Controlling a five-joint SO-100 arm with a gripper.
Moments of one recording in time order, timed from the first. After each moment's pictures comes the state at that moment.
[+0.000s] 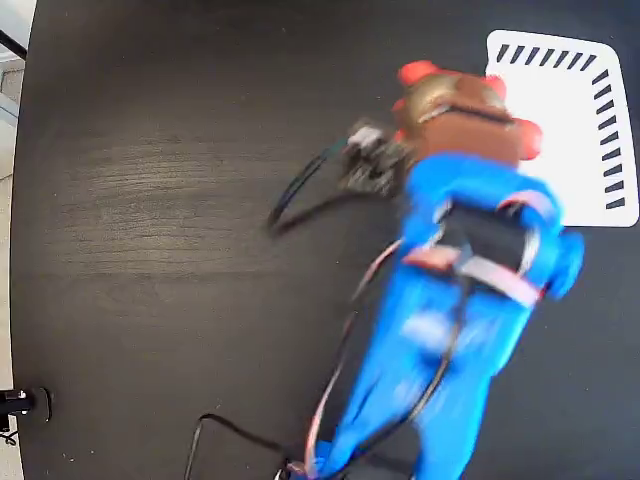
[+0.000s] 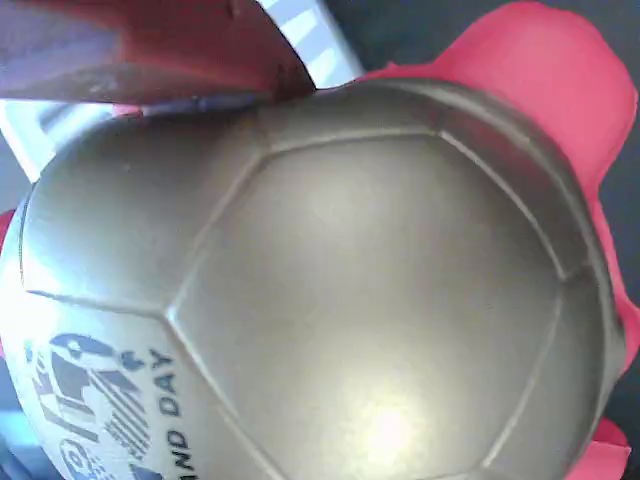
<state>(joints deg) 24.8 75.5 46.8 93.3 -3.9</state>
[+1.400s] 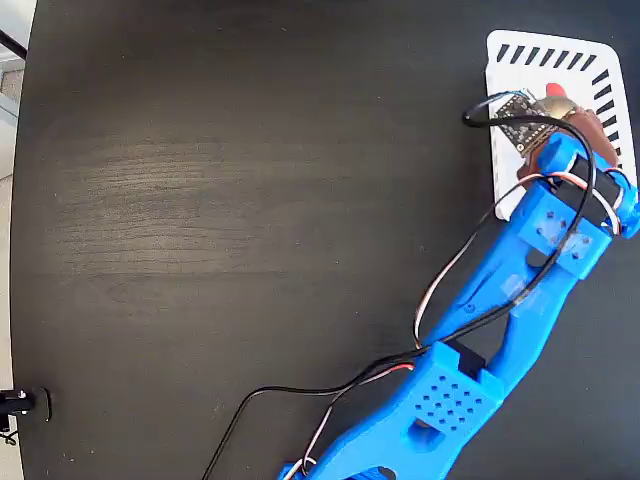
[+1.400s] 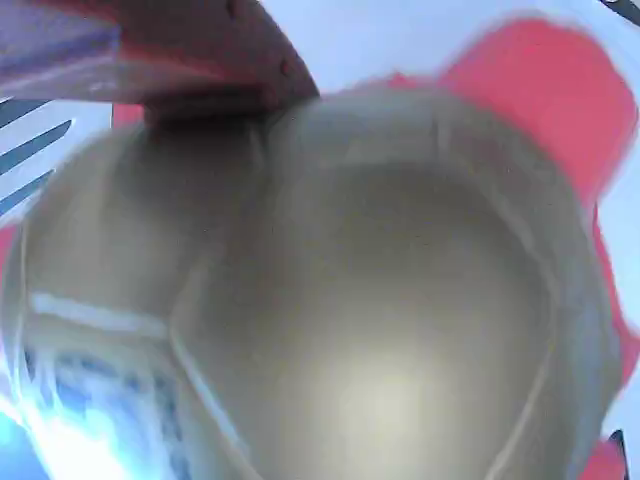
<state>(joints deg) 38.5 29.6 6.4 92.0 10.5</state>
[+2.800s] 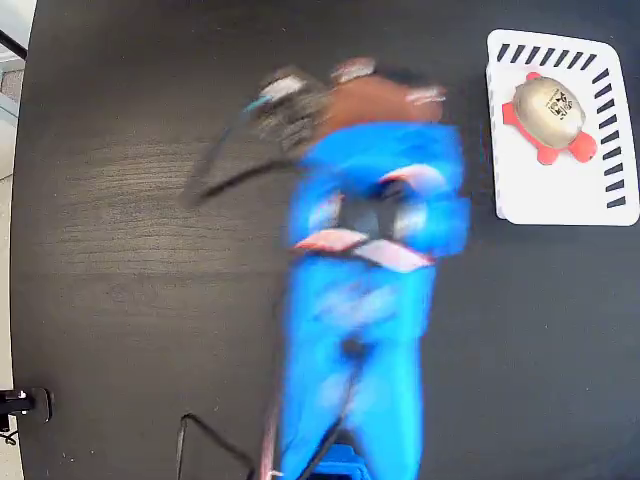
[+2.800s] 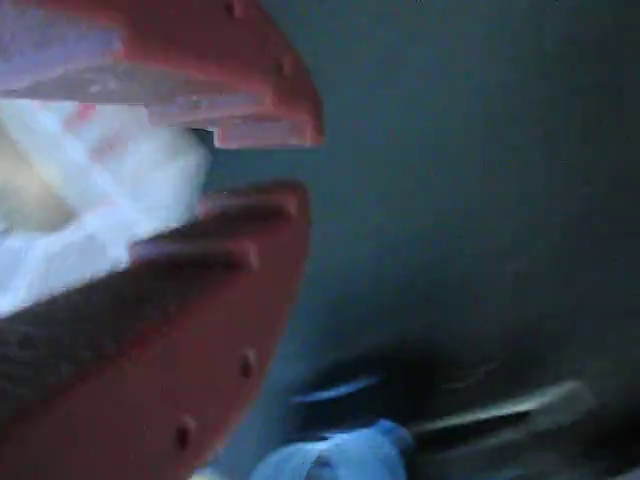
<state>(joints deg) 5.3 95.0 89.0 58.4 9.2</state>
